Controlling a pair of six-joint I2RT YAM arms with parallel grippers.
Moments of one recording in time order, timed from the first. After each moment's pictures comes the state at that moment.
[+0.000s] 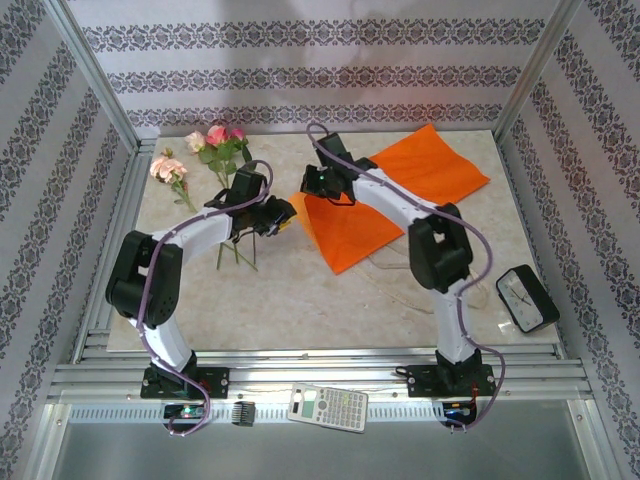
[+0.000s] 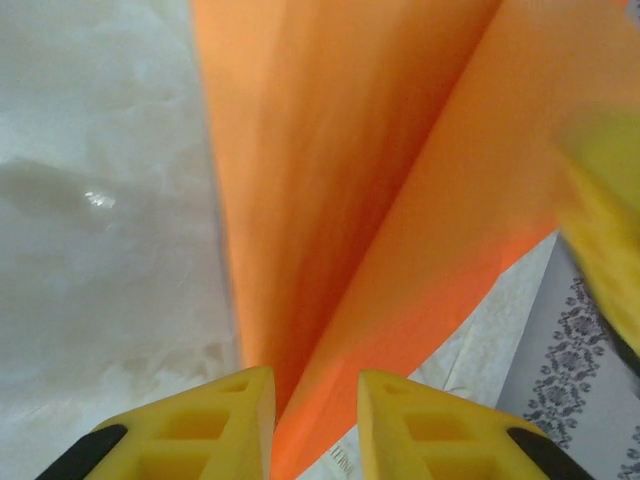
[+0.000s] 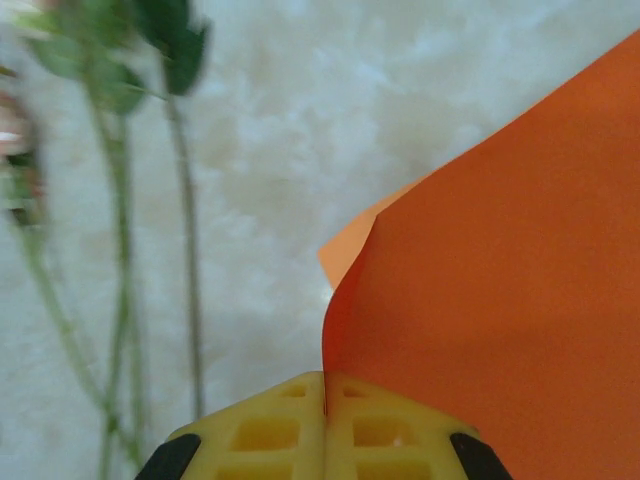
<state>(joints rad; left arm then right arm) -0.33 1.77 1.15 -0.20 0.43 -1.06 0.53 2.09 1.78 -0.51 -0.16 0.71</state>
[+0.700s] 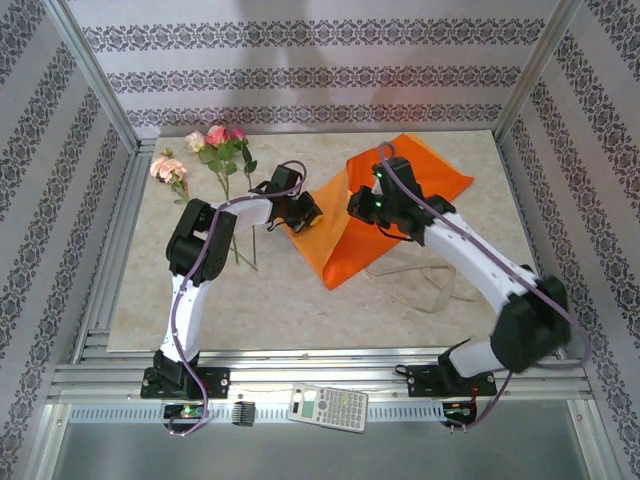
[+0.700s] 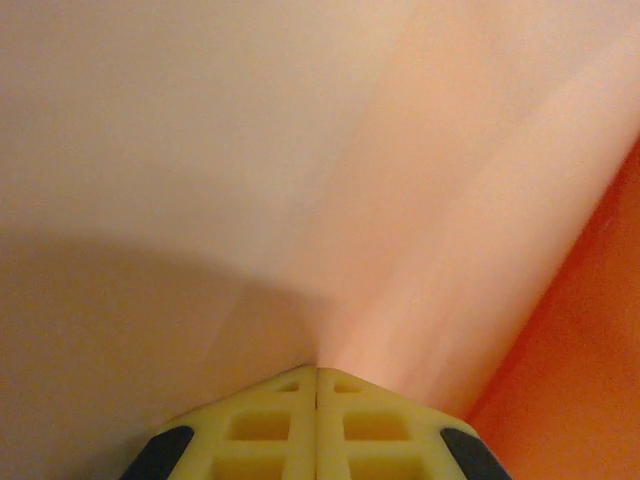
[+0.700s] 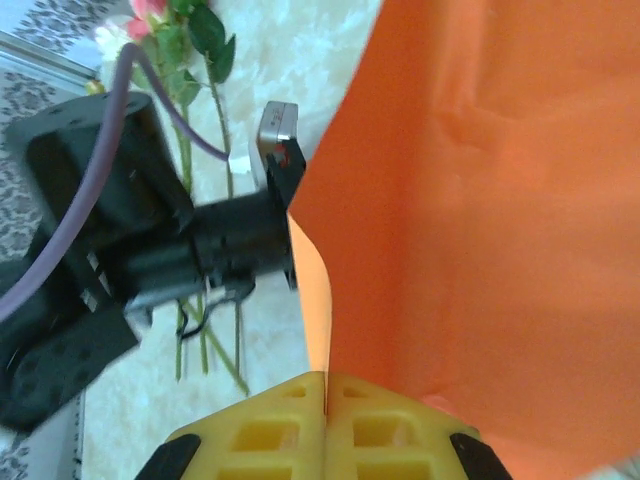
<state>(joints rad) -0.39 2.25 1.53 -0.19 0.47 -1.16 0.47 1.39 1.16 -0.50 -0.21 0.79</state>
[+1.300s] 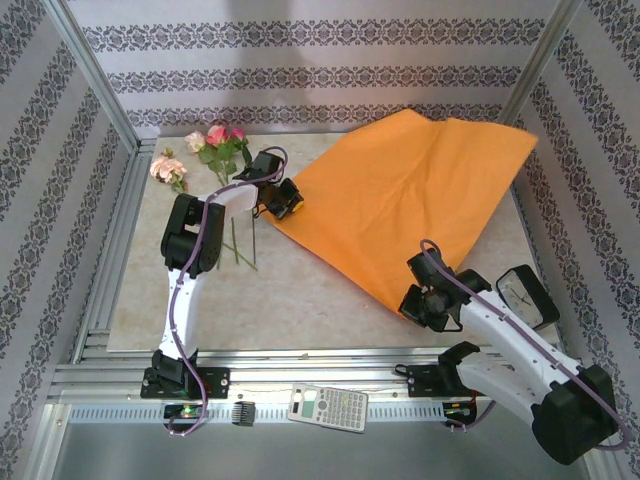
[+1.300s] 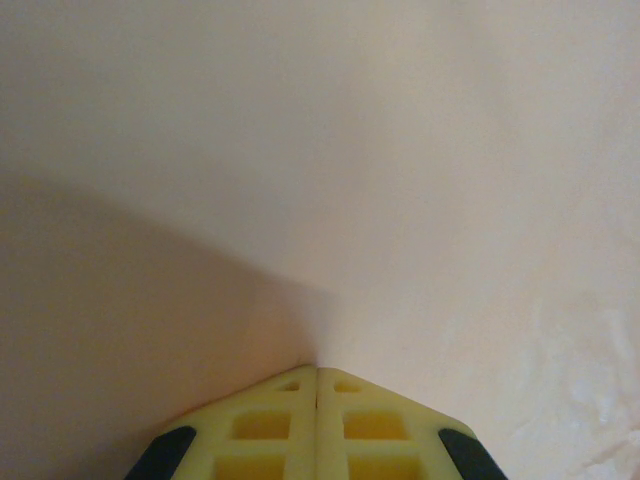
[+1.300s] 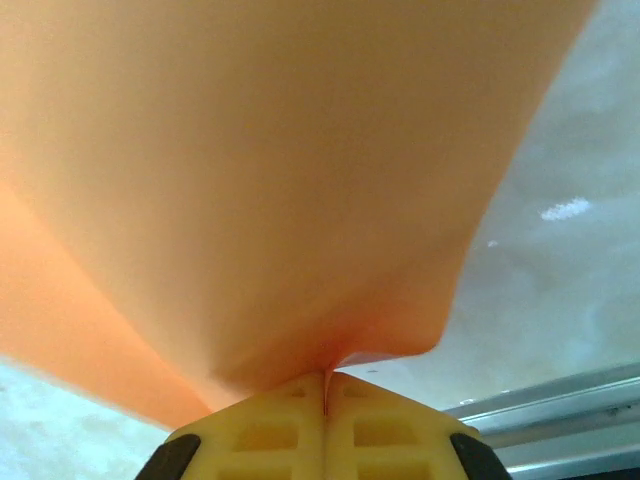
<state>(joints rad) -0.27 2.30 1.67 -0.33 0.43 -1.09 0.45 0.93 0.58 -1.01 -0.10 1.00</state>
